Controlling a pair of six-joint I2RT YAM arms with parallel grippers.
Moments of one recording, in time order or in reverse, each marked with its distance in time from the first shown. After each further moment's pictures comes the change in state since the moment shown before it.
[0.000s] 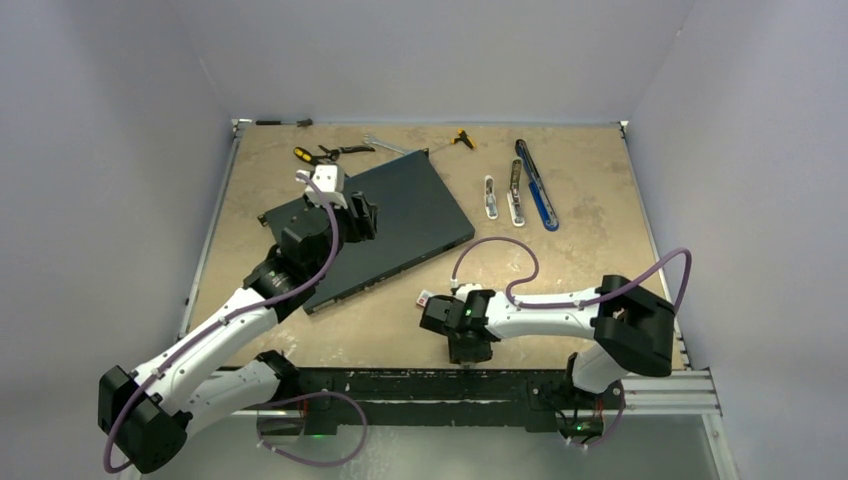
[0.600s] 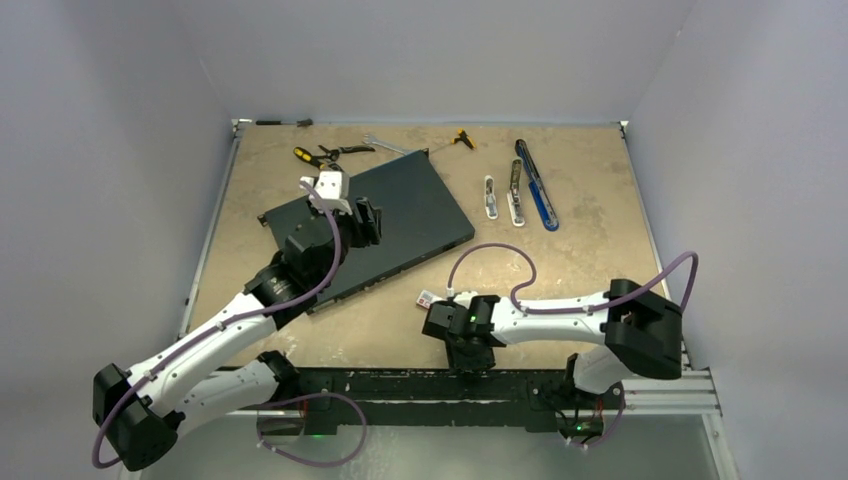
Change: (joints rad) left arm -0.108 -0.029 0.000 -0.001 -0.120 0.015; right arm 0.031 -0.057 -0.032 0.006 -0.079 -0.052
